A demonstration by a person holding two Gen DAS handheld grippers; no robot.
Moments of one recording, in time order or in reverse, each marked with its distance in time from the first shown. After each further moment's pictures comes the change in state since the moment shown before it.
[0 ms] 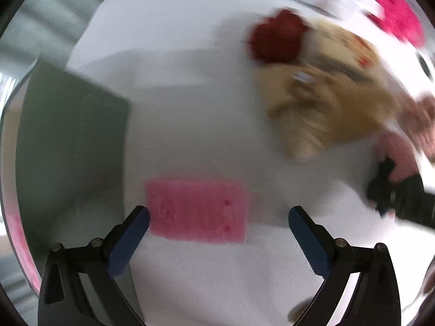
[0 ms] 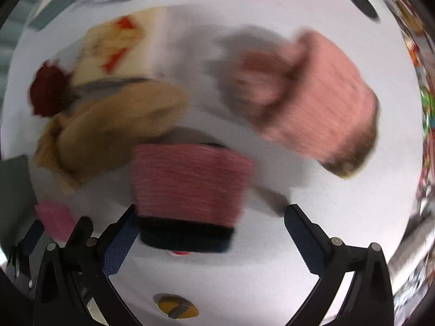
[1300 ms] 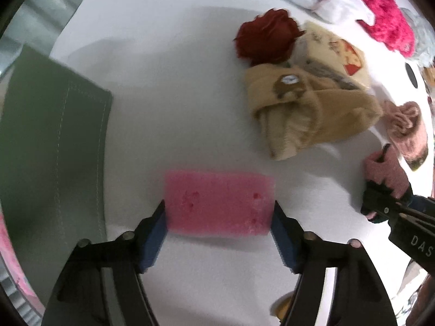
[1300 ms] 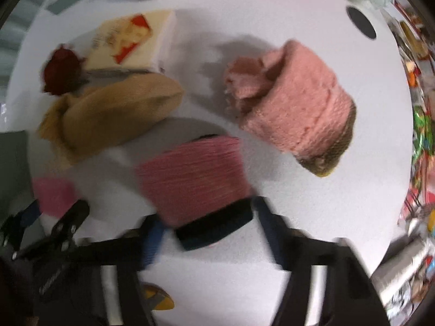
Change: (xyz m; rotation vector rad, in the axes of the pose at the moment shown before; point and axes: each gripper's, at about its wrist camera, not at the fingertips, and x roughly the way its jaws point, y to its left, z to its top) left arm 0.022 0.046 0.012 -0.061 0.048 -0.117; right arm -0.020 0.004 -0.012 -0.162 -0.088 -0.013
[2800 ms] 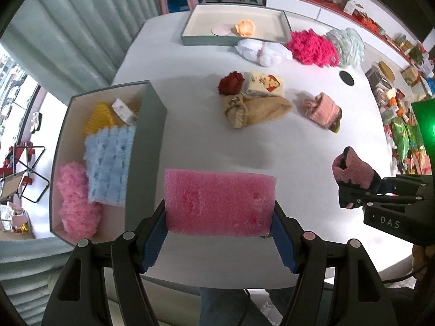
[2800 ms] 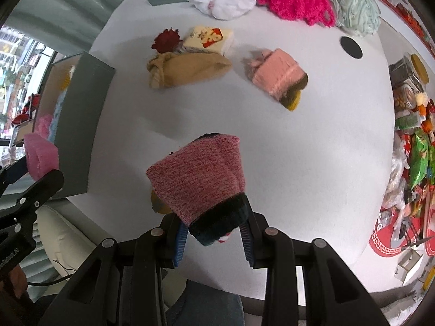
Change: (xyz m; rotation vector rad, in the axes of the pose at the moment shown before) left arm -0.167 -0.040 -0.143 0.029 -0.246 0.031; right arm -0.101 -0.052 -0.121 -0.249 -0.107 0.144
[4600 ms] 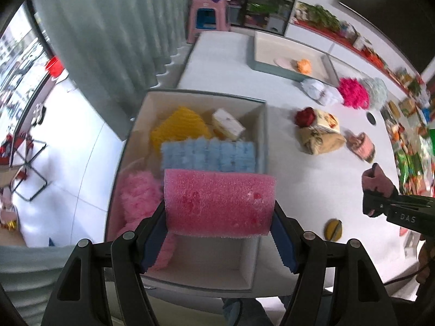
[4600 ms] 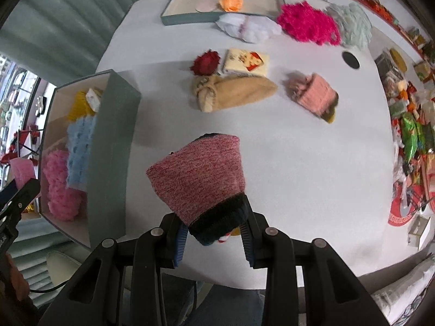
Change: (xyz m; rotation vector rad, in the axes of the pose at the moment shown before) left arm -0.003 0.194 -0.013 -0.101 -0.127 -0.064; right arm -0.001 0.123 0.007 0.157 -0.100 -0.101
